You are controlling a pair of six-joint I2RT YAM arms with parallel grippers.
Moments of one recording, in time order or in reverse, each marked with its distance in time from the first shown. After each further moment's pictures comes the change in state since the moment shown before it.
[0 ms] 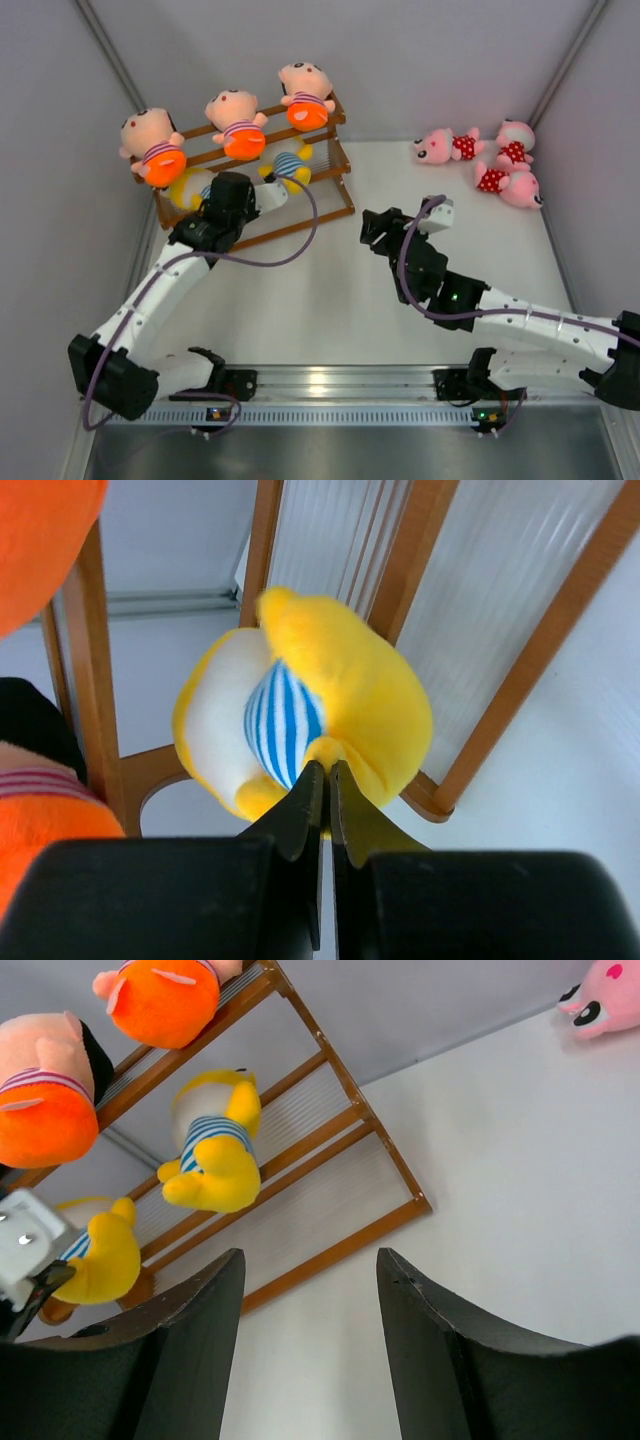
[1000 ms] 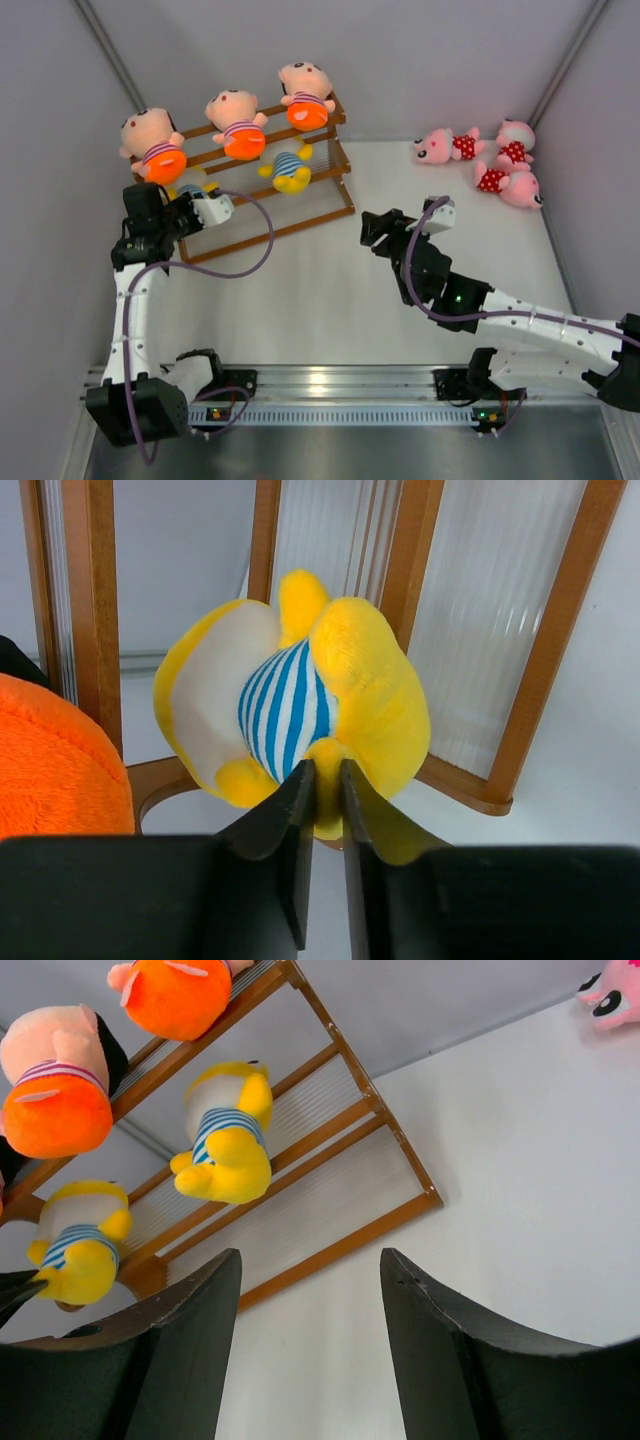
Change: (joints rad) left arm 0.609 -0.211 -0.127 -0.008 0.827 0.450; right arm 0.000 -0.024 -0.013 -0.006 -0.035 0.015
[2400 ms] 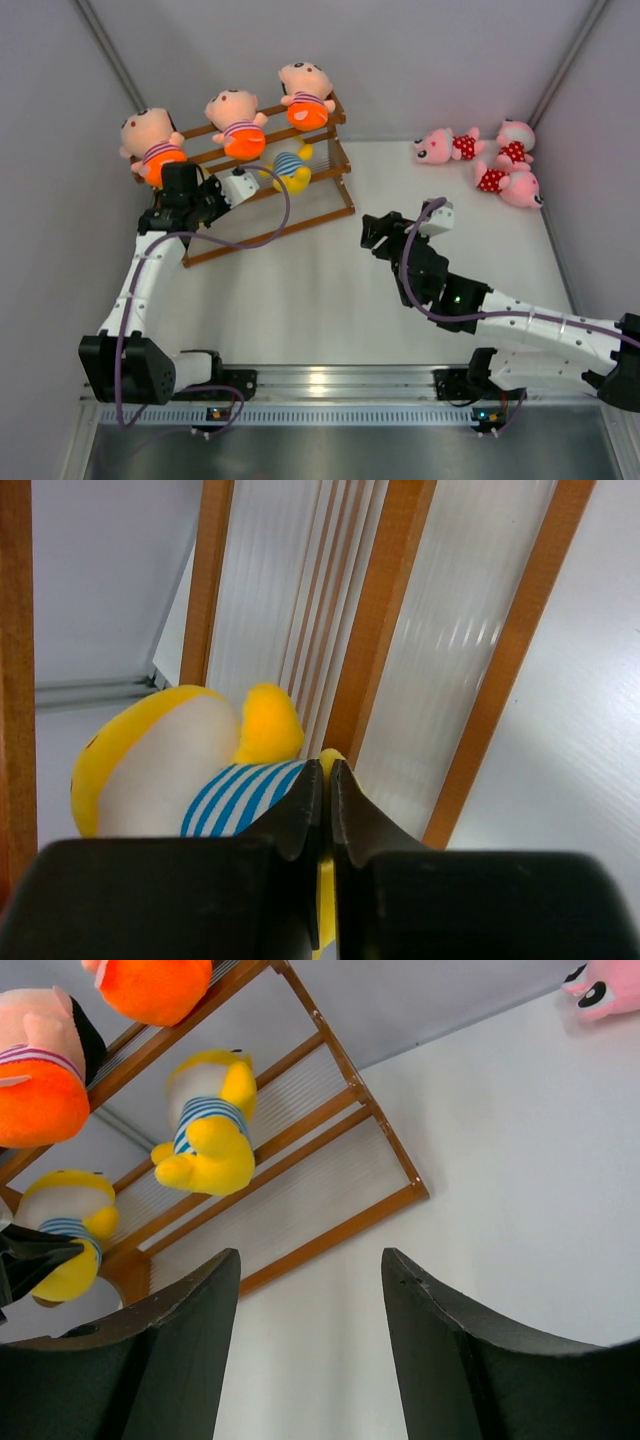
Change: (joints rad) left arm -0.214 0.198 0.113 0.013 -0.142 -0.267; right arm 0.000 0.001 -0.014 -0.026 0.007 0.011
